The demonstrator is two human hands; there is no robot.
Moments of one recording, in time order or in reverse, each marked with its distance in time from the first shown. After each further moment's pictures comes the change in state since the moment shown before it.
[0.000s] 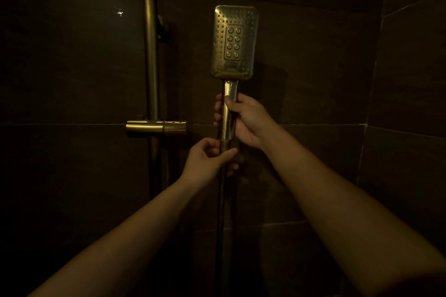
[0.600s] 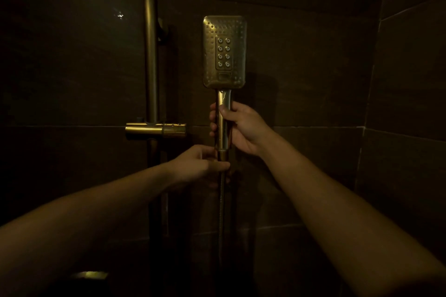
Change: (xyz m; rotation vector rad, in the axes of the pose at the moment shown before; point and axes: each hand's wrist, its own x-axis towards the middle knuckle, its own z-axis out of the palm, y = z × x) left_hand 0.013 0.020 -0.031 0.299 -0.371 -0.214; right_hand 0.000 0.010 -0.001 -0.036 -0.063 0.039
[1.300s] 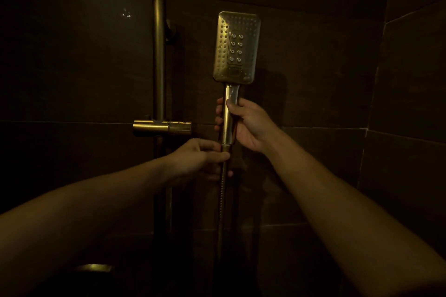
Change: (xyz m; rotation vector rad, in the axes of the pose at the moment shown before) left_hand -0.014 0.009 -0.003 -0.165 0.003 0.020; right_hand -0.007 -0.009 0.008 0.071 0.019 -0.011
